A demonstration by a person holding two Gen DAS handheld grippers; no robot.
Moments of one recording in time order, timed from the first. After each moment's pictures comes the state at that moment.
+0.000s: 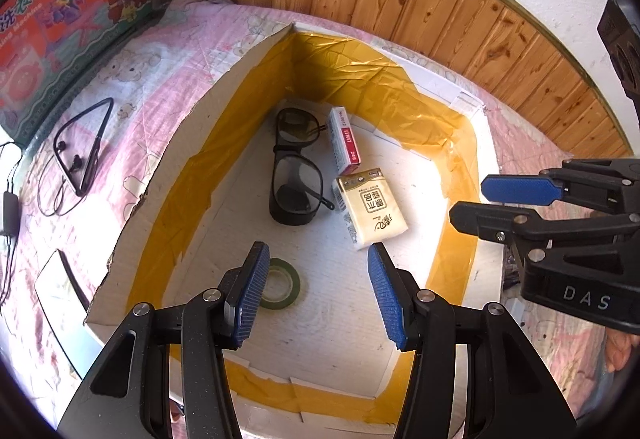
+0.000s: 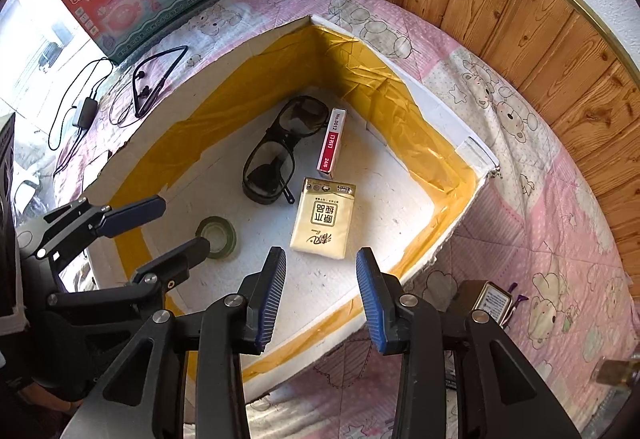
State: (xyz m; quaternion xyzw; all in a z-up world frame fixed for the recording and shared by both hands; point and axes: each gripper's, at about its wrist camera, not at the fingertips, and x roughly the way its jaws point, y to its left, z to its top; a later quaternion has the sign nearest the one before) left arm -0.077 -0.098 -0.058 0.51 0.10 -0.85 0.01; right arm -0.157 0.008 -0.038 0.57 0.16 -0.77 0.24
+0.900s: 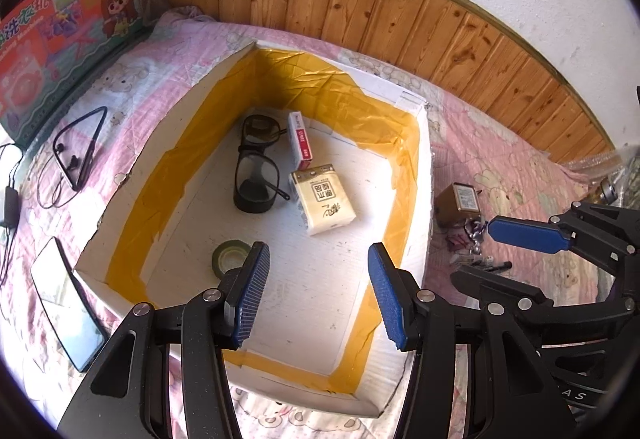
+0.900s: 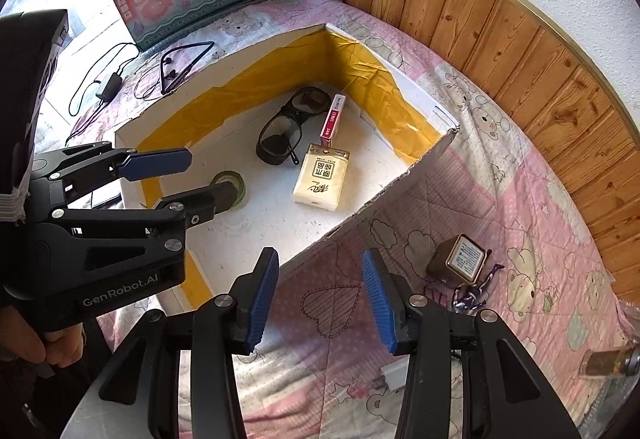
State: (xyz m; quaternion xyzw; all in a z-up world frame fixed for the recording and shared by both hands) left arm -0.044 -0.059 -0.029 0.49 0.10 -0.87 -0.01; right arm -0.079 0.050 -0.012 0.52 0.18 -0.80 0.25
